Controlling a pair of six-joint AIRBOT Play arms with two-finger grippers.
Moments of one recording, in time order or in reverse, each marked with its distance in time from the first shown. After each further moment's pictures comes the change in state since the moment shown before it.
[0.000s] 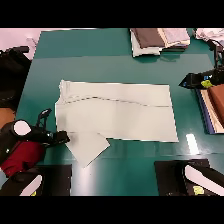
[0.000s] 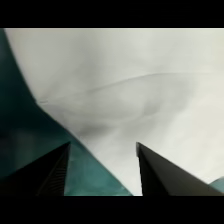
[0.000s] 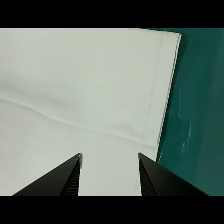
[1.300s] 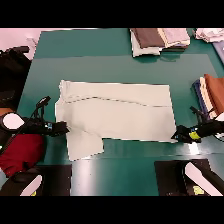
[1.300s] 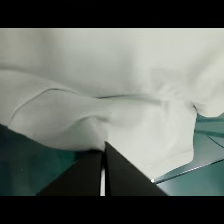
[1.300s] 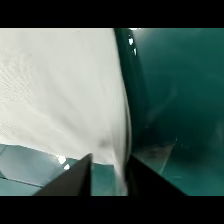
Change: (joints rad) left arm 0.000 0.013 0.143 -0.086 -0.002 0.125; right arm -0.270 0.127 -0.758 0.028 0.050 -0.059
